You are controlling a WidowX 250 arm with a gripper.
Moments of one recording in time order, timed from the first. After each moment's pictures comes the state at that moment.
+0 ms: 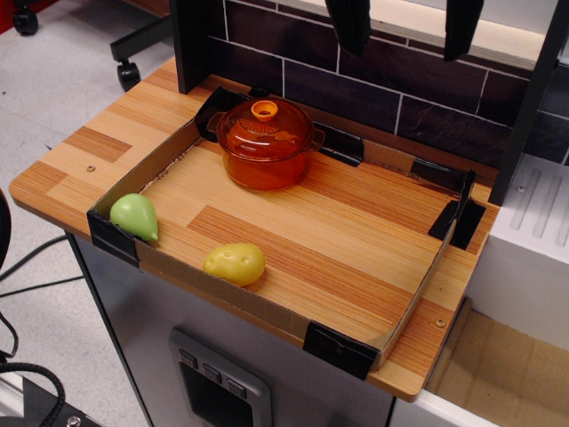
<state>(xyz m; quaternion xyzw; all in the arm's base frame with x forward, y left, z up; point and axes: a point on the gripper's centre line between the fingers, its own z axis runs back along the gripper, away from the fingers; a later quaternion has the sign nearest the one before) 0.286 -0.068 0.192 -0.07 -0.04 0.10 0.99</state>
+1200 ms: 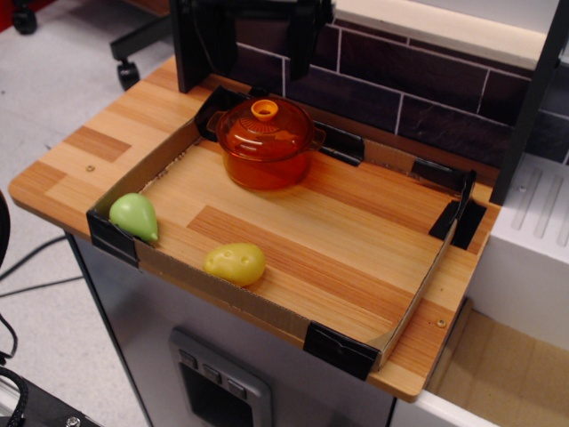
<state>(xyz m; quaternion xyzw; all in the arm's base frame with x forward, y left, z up) 0.307 0.043 0.130 -0.02 -0.03 0.15 0.99</state>
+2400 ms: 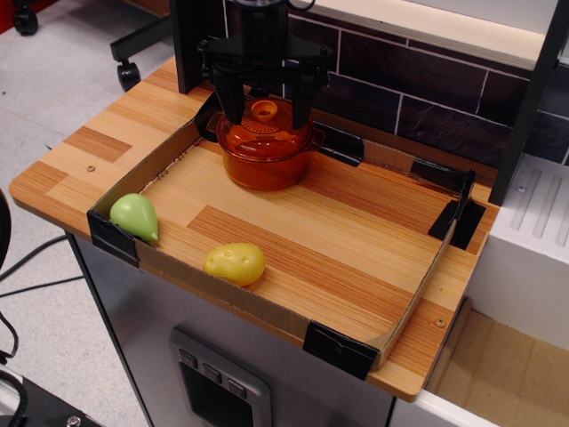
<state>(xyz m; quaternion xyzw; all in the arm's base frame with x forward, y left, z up) 0.343 0.057 0.063 0.00 -0.03 0.20 0.98</state>
